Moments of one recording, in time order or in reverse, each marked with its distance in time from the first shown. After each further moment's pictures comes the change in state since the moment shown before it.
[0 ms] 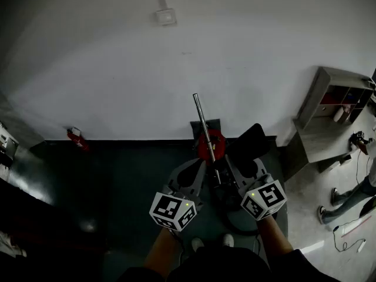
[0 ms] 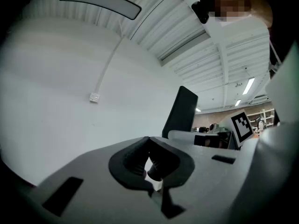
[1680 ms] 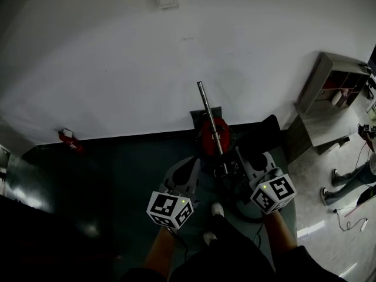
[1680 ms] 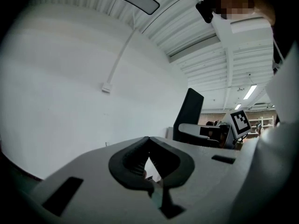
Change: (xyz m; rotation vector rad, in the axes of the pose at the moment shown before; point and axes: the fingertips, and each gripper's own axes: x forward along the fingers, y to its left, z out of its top) left arm -0.032 0.115 -0.035 -0.084 0.081 -0.021; right arm 0.063 0.014 -0.043 0.049 0.027 -0.143
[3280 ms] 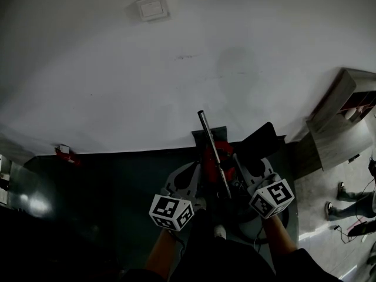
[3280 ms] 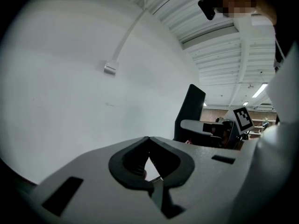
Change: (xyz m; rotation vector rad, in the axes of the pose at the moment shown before) left arm 0.202 0.130 -0.010 -0.032 0.099 0.027; right arm 0.184 -0.149 -0.020 0.085 0.034 0.023
